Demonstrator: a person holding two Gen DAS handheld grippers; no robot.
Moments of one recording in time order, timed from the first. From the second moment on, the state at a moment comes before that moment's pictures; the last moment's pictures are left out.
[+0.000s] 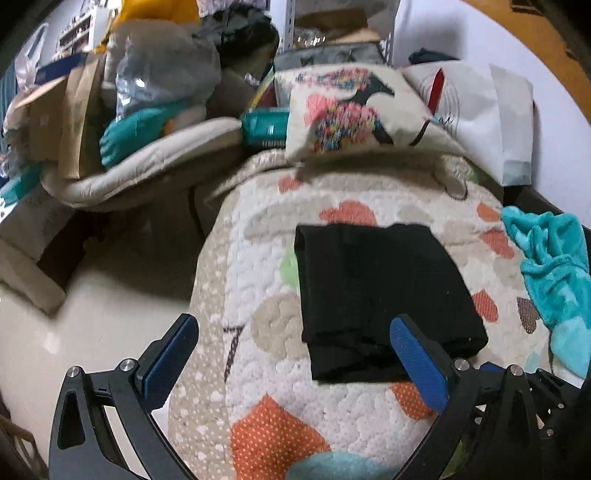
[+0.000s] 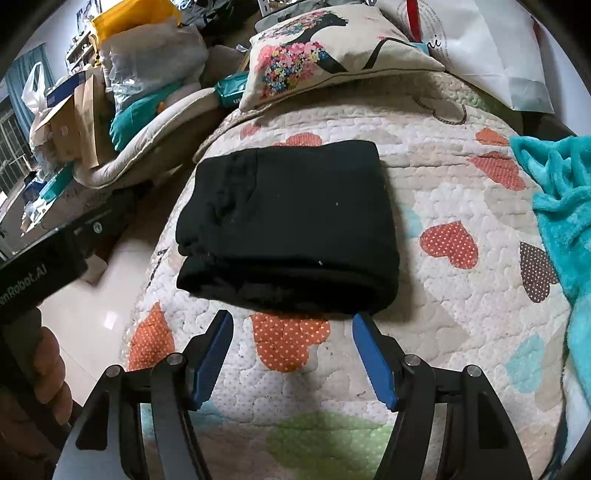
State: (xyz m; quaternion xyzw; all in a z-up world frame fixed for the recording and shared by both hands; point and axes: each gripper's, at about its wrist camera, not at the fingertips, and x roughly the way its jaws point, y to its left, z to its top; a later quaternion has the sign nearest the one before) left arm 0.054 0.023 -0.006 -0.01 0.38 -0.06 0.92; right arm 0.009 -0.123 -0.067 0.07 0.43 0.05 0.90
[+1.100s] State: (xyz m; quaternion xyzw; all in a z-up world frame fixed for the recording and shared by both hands) left arm 0.066 0.022 -0.032 -0.03 0.45 -0.08 0.89; right arm 0.009 -0.123 -0.073 0.07 0.44 0.03 0.90
